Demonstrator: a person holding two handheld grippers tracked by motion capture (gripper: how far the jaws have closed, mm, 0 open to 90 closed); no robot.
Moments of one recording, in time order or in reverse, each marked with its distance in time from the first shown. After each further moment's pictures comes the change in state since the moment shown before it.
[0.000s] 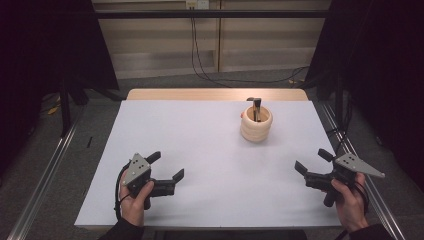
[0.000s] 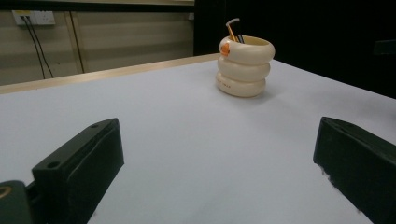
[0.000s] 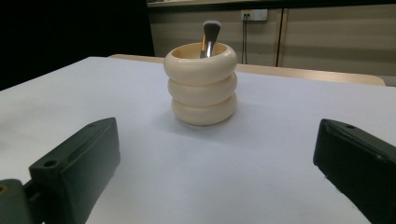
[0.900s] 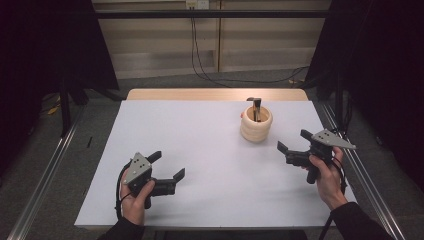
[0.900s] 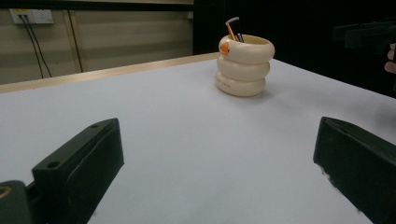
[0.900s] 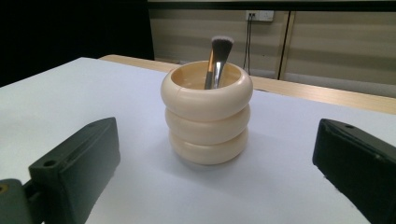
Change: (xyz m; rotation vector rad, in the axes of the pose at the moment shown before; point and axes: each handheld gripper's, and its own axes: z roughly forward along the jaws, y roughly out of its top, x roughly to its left) left arm 0.002 0.000 0.003 0.003 -0.016 -0.001; right arm 0.008 0.029 0.066 0.022 0.007 -0.051
